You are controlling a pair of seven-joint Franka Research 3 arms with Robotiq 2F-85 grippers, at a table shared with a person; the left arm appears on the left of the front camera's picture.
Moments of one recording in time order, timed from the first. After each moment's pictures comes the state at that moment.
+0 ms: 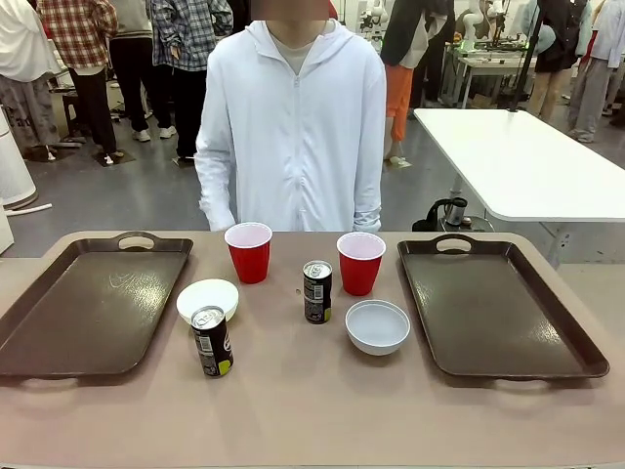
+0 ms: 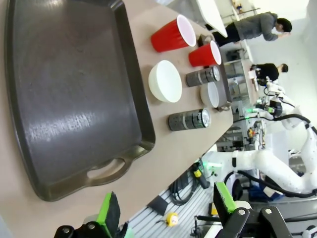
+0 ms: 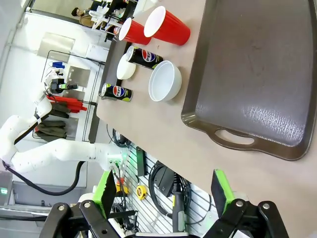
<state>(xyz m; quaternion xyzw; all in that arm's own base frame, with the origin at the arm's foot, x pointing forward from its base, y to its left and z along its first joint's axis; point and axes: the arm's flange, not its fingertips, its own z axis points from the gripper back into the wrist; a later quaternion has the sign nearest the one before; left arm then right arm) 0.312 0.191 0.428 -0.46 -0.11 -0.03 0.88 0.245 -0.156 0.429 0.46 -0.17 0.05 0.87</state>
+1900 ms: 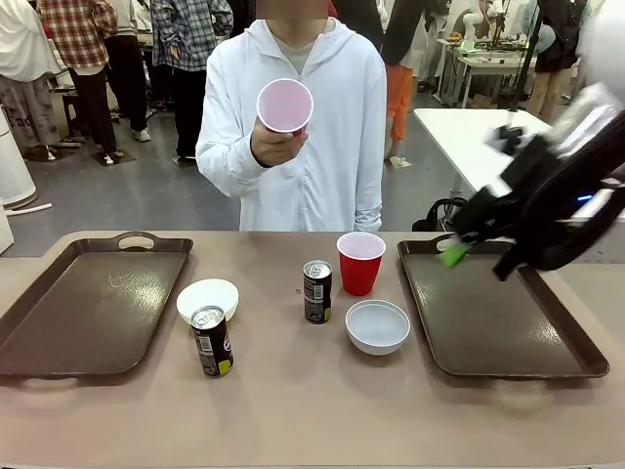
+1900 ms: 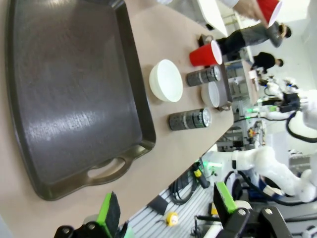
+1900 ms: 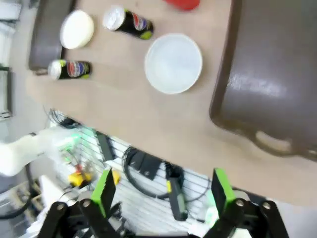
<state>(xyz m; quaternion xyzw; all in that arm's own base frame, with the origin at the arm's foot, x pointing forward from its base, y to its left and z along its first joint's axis) 0.312 0.190 0.427 -0.45 -0.11 -0.03 0.88 0.308 0.126 0.514 0.19 -0.05 0.10 0.98</state>
